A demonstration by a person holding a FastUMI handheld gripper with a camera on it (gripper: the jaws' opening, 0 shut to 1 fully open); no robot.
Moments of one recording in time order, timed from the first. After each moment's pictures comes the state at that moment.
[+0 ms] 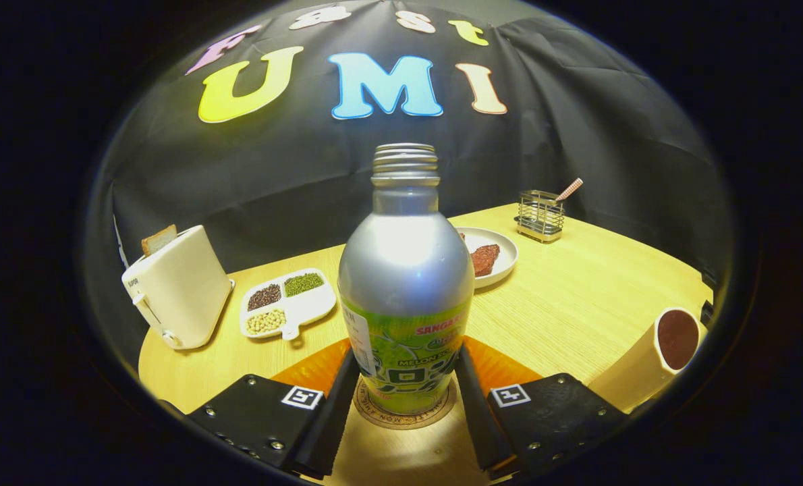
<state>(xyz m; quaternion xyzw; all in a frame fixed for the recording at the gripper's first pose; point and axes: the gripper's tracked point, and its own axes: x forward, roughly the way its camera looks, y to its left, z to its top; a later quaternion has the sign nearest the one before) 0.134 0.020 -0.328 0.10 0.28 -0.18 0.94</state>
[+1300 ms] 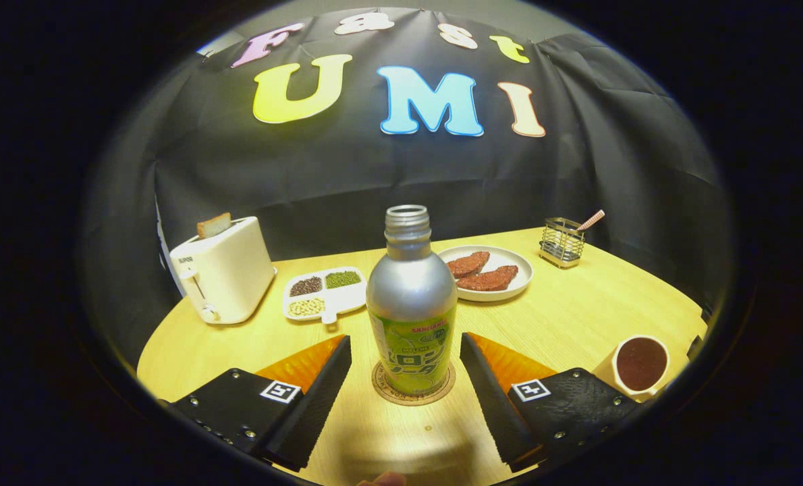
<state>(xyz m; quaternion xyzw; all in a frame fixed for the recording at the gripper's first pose) 0.094 0.041 -0.275 0.06 0.25 -0.09 0.96</state>
